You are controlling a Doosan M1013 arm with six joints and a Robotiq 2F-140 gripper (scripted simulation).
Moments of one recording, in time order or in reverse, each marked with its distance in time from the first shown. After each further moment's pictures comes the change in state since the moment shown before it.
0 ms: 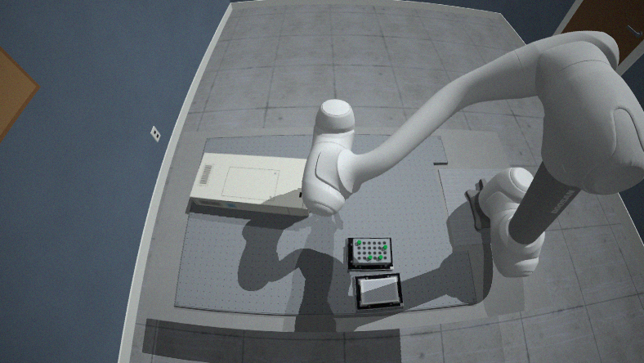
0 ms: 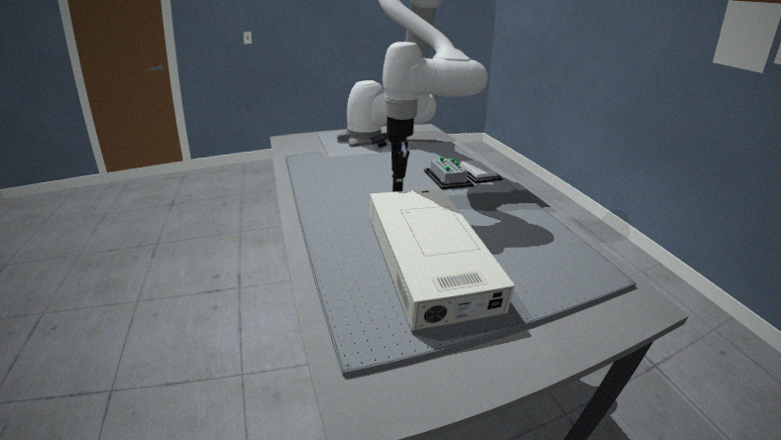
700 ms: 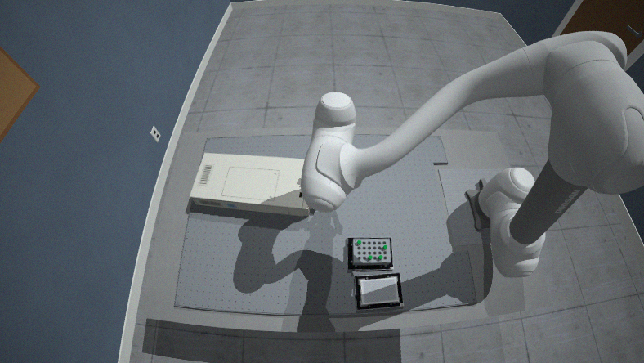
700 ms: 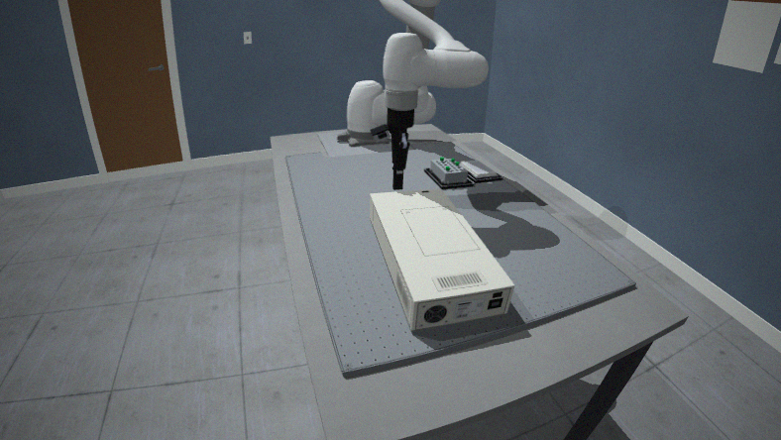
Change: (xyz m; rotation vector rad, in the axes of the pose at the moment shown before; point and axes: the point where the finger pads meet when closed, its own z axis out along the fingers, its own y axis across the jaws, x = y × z) arm 0.000 0.000 -0.025 0.000 0.000 0.000
